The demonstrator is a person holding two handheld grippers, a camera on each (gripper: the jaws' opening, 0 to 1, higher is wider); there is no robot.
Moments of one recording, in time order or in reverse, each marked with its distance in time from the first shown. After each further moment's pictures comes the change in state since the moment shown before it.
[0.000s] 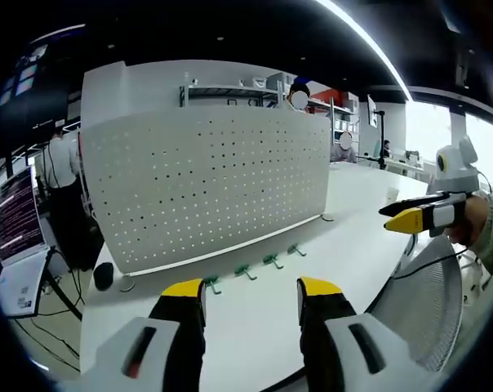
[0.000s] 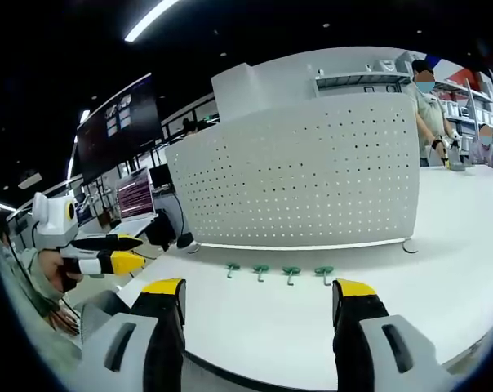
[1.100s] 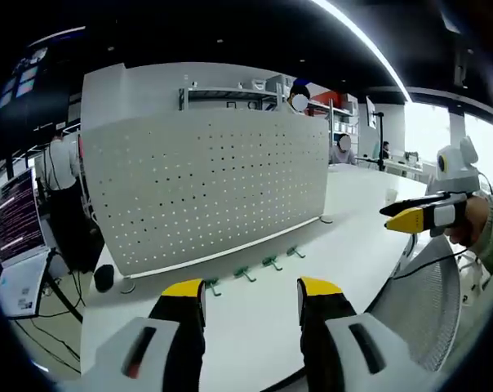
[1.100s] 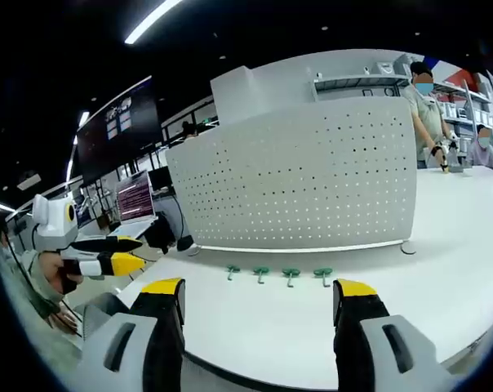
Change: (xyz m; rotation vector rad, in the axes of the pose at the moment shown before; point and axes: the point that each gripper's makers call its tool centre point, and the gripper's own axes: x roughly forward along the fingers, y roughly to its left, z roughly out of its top) left arm -0.003 0.000 0.003 0.003 -0.014 -0.002; right arm -0.004 0.003 0.004 -0.003 -0.018 -0.009
